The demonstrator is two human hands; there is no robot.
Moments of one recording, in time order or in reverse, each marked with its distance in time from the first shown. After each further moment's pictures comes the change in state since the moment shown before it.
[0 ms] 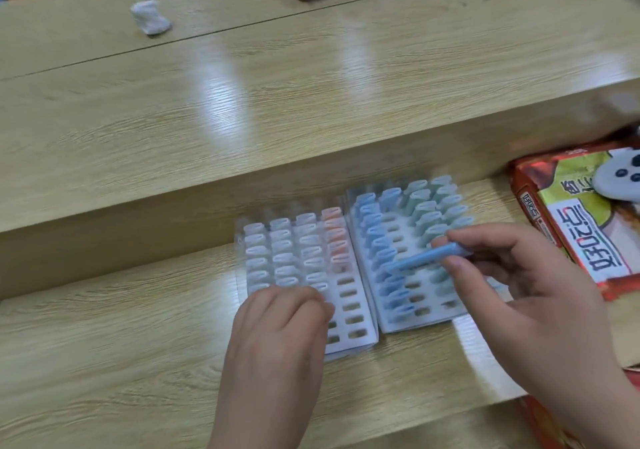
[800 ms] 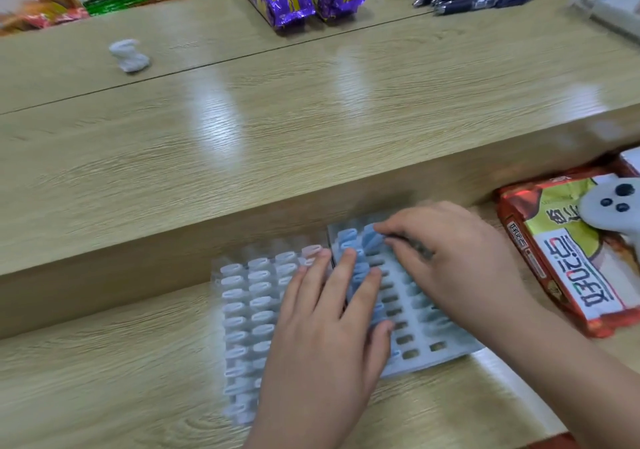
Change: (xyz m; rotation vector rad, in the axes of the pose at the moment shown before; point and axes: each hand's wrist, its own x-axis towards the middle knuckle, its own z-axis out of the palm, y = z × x) left_hand 0.051 0.028 0.043 0.157 -0.292 0.050; right_hand 0.079 0.034 0.015 -0.592 -0.155 -0.272
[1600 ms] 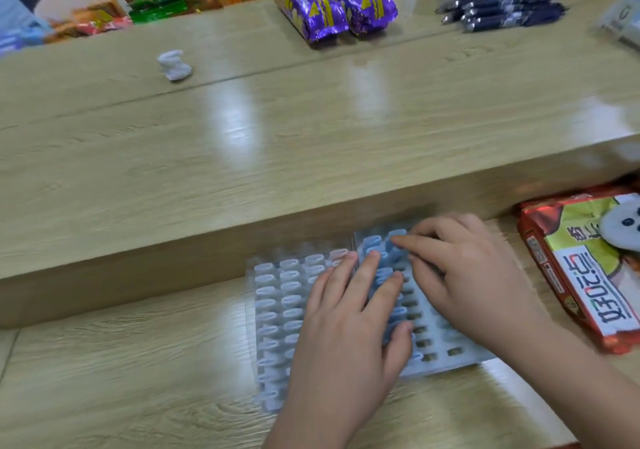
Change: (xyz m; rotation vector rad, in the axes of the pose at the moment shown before) left_hand 0.001 -0.006 0.008 -0.076 0.005 -0.014; right_hand -0.006 0.005 0.012 -0.101 -0.057 -0.090
